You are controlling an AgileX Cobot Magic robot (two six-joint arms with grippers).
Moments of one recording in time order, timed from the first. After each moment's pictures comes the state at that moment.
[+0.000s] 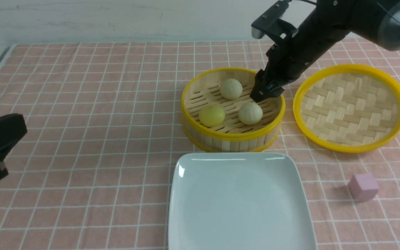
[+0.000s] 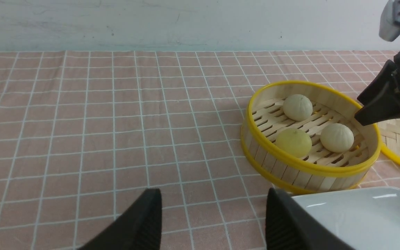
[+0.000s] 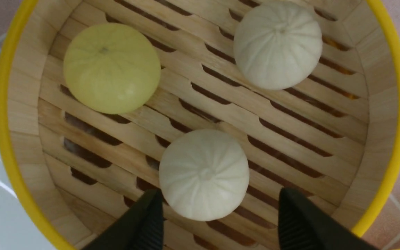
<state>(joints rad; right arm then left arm) 0.31 2.14 -1.94 0.34 0.98 -0.68 0.11 0.58 -0.68 -0.65 0.61 0.55</state>
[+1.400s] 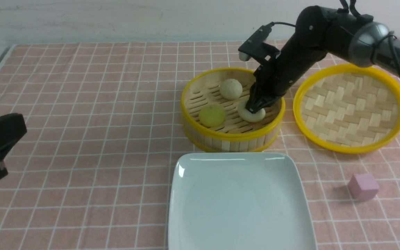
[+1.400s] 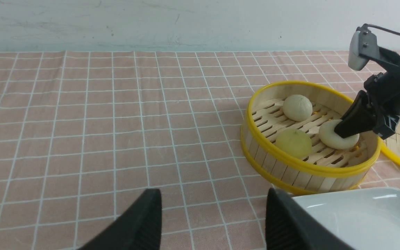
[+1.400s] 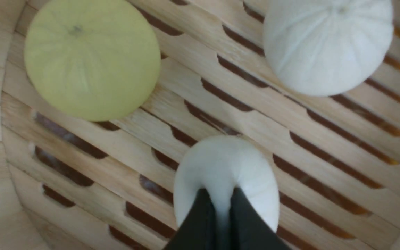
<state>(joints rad) 0.33 2.26 -2.02 0.34 1.01 -0.72 0.11 0.58 -0.68 -0.65 0.61 0.55</state>
